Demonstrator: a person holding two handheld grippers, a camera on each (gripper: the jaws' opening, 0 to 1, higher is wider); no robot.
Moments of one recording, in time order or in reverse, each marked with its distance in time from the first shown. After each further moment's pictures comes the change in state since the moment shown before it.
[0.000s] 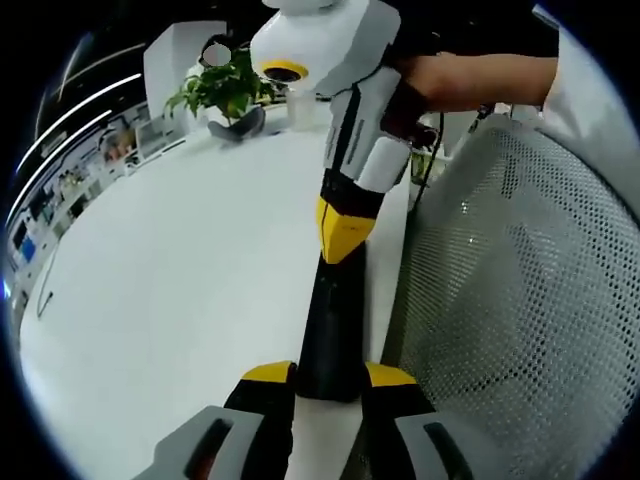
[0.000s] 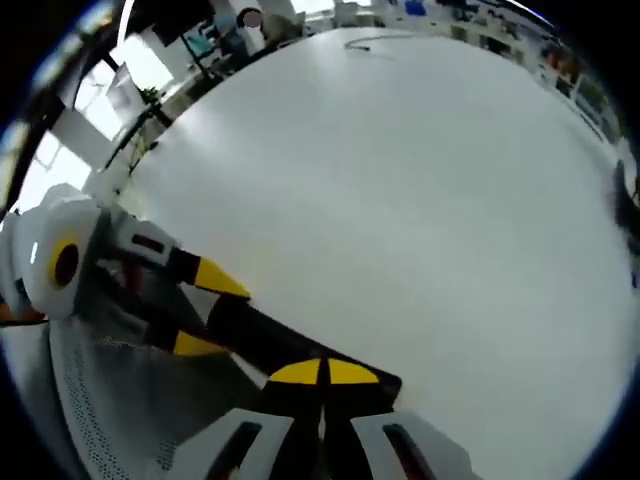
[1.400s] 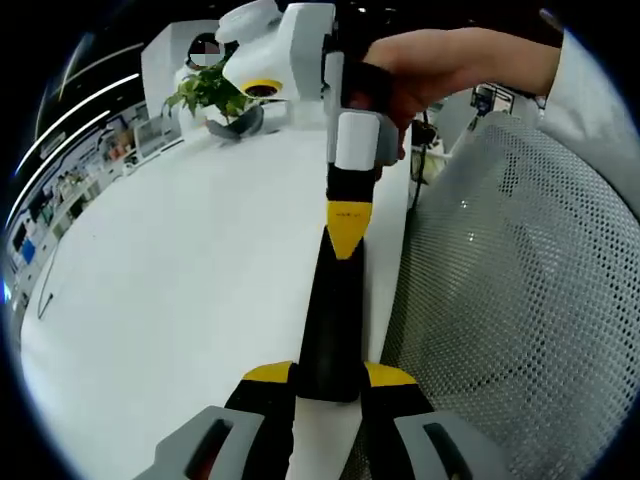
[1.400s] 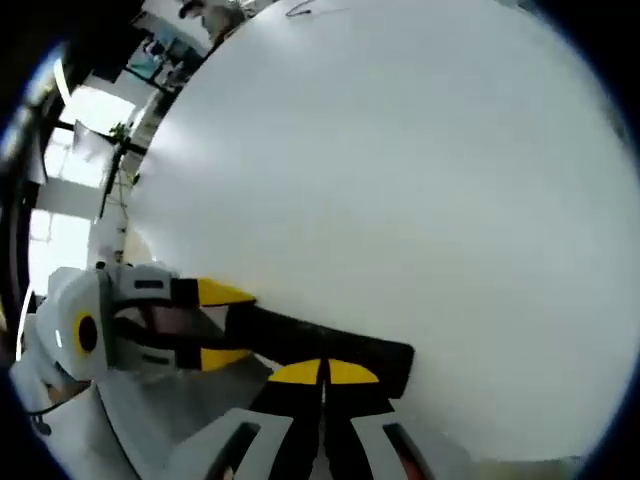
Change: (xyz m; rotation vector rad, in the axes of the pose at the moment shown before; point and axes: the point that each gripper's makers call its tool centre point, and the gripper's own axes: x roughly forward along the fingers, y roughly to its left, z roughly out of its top) left arm -0.001 -0.001 0.000 0.005 0.011 0.002; right arm -0.008 0.010 -0.009 0.358 0.050 0.140
